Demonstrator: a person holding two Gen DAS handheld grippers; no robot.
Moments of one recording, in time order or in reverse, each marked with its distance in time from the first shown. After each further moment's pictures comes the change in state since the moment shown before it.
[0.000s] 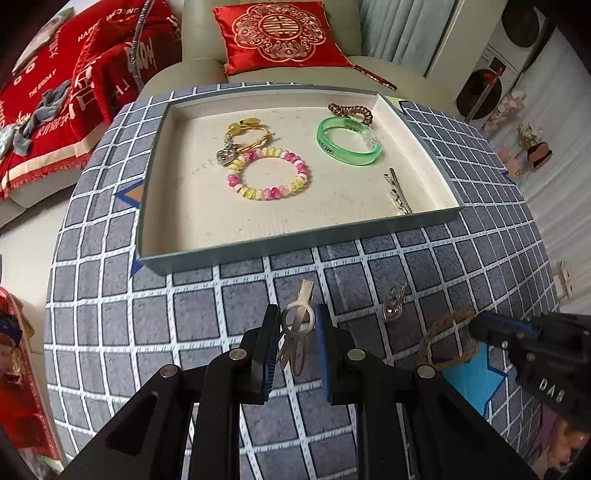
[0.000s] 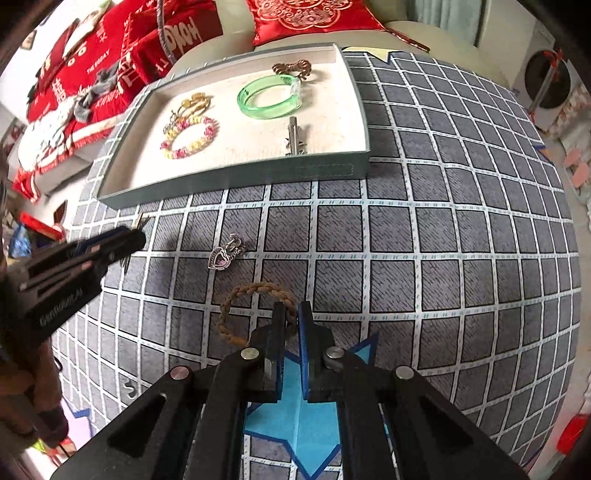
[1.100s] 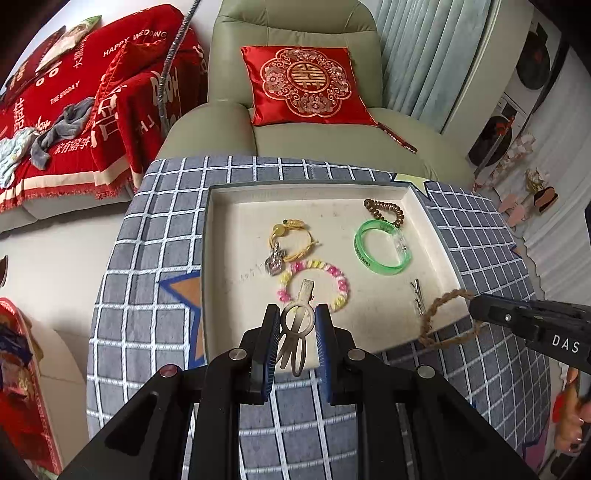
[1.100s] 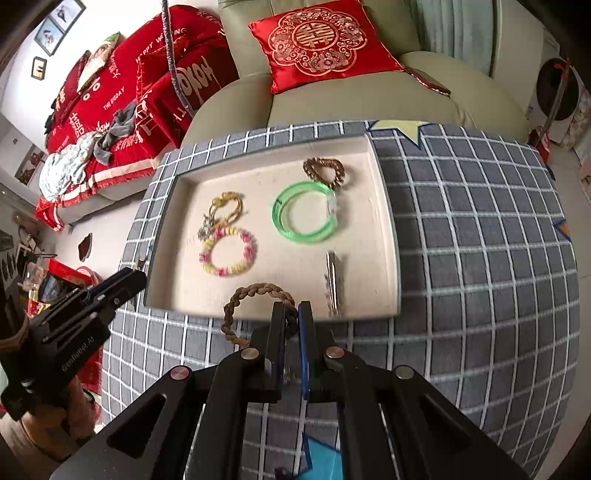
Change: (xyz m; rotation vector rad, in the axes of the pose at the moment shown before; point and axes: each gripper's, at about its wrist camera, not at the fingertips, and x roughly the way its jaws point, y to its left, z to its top) left arm -0.028 0.040 0.078 -0.062 -0.144 0.019; right arm -0.025 0.021 0.114 0.011 -0.095 0.098
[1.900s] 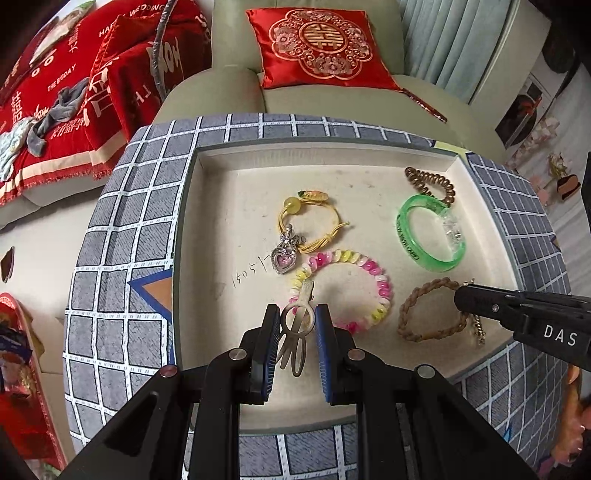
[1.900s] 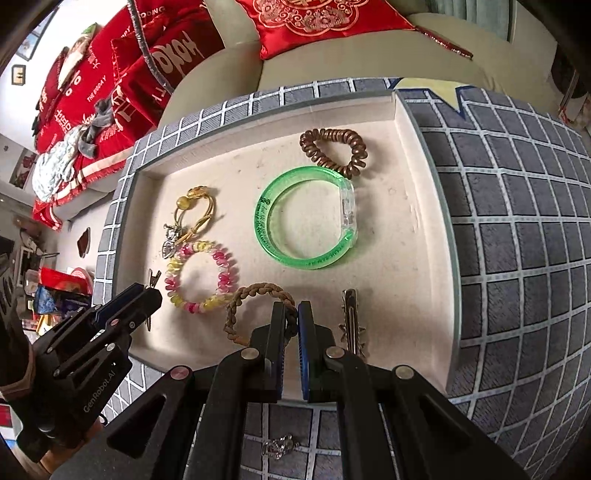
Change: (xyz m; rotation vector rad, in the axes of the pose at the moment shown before) left arm 0.077 0.004 0.007 -0.011 0.120 0.070; right arm 0.093 -0.009 0.029 0.053 0.123 0.022
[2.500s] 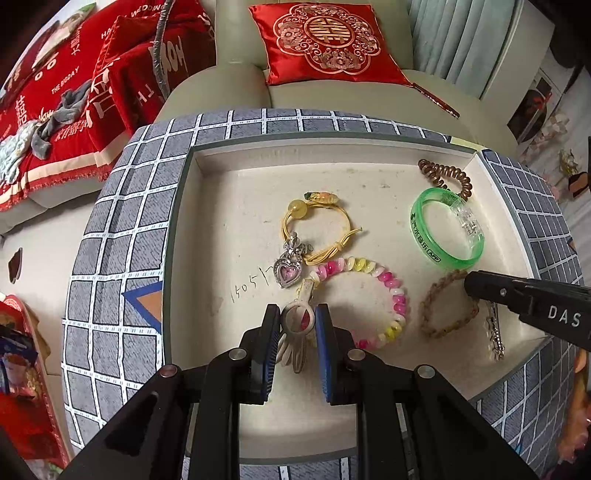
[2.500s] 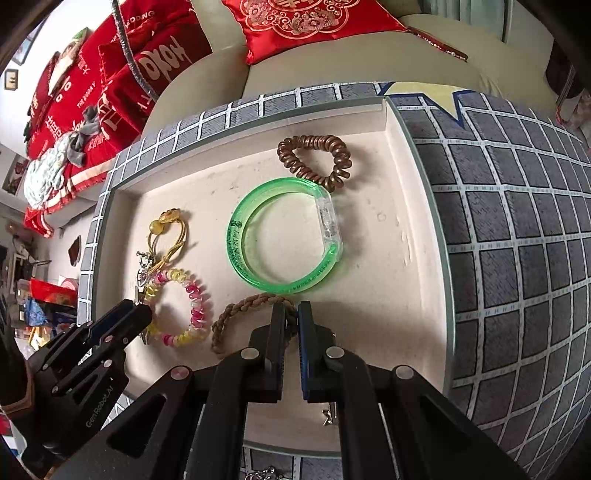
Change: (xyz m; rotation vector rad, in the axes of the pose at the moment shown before) left arm 0.017 -0.005 0.008 0.010 0.007 0.048; right arm 0.014 -0.011 0.017 0.014 -0.013 -0.032
